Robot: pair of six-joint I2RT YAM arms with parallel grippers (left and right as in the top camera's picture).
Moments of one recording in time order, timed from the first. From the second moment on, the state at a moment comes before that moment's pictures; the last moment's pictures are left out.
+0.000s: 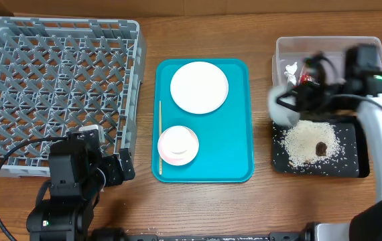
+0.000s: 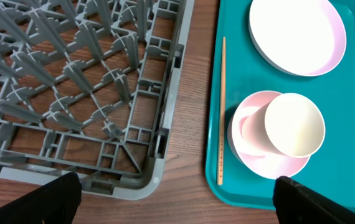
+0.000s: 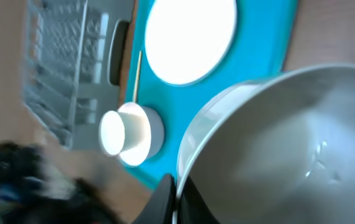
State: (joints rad) left arm 0.03 0.71 0.87 -1.04 0.07 -0.19; right arm -0.02 1.56 1.40 -1.06 -0.73 -0.06
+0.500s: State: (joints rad) left arm 0.03 0.71 0.87 -1.04 0.07 -0.19; right arm 0.52 1.73 1.40 -0.59 -0.34 -0.03
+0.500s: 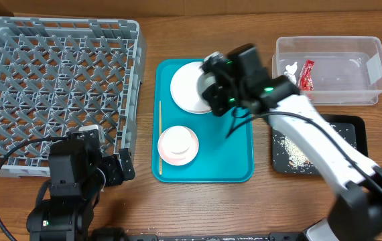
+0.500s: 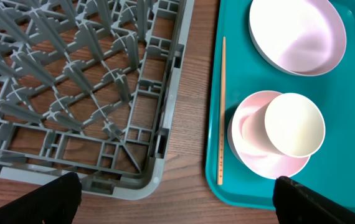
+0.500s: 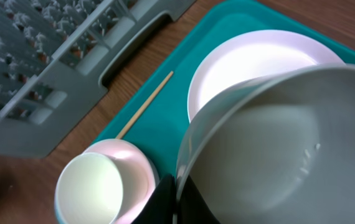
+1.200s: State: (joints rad) left arm 0.03 0.71 0.87 -1.04 0.07 -0.19; right arm 0.58 1.99 1.41 -0.53 -0.30 -0.03
